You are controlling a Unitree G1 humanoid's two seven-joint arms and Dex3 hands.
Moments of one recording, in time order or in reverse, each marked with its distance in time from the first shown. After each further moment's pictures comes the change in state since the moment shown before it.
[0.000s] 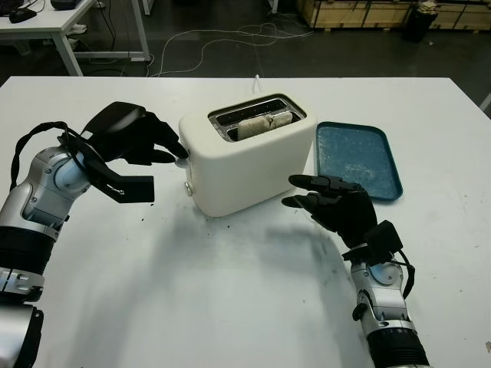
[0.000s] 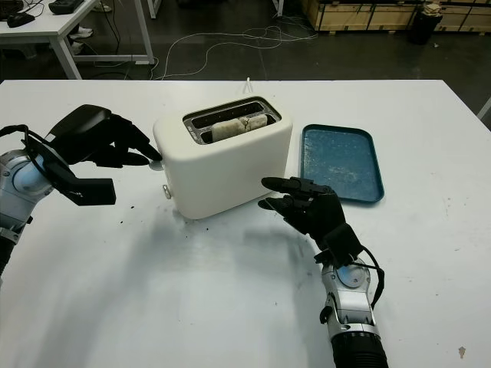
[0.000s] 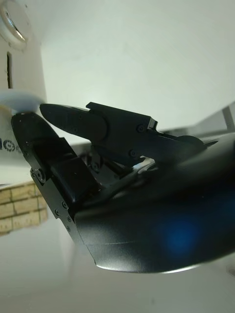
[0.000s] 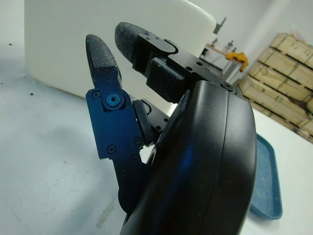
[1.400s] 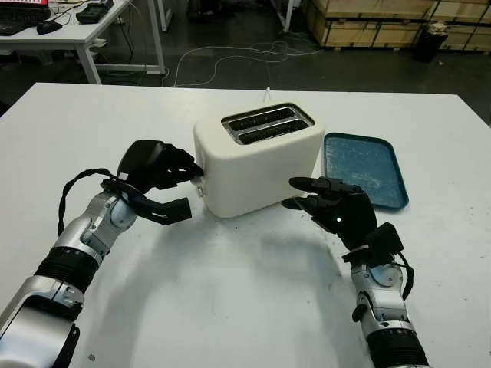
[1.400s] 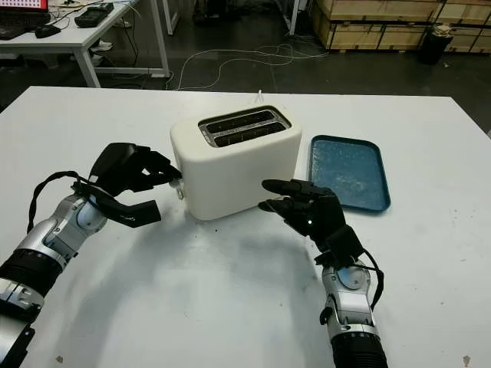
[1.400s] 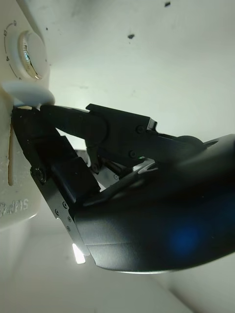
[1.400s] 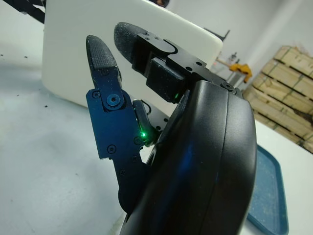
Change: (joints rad) left arm 0.056 -0.161 -0.159 0.204 -0.023 0.104 0.312; right arm 0.000 0.000 0.003 0.022 0.011 -0.015 0.008
